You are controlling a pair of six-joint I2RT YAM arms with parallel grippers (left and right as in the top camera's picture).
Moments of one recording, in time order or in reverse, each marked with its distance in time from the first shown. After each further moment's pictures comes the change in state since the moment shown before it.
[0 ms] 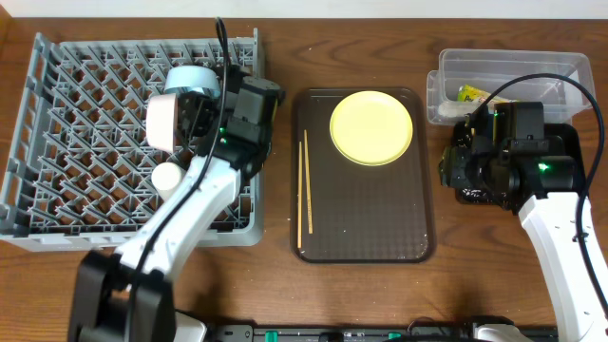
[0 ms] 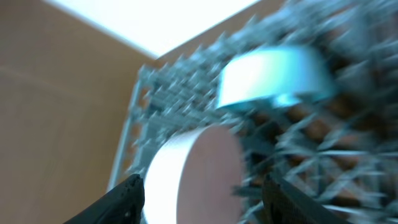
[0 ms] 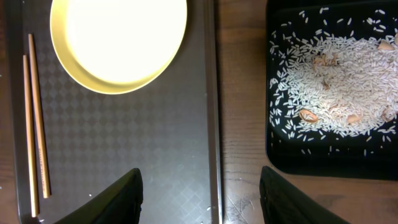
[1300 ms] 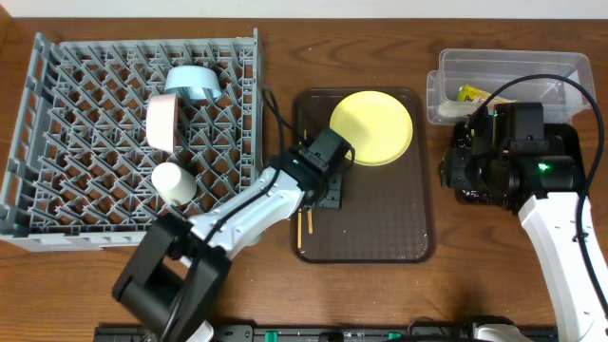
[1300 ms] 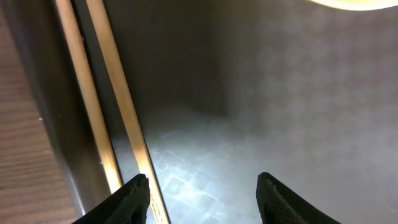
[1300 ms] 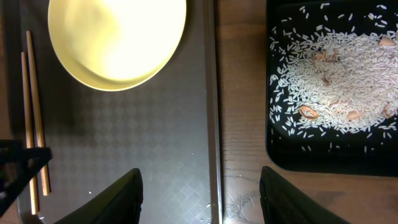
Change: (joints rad) left arm -0.287 0.214 0.000 -0.272 0.948 -0.743; right arm 0.000 0.000 0.000 -0.010 0.000 0.000
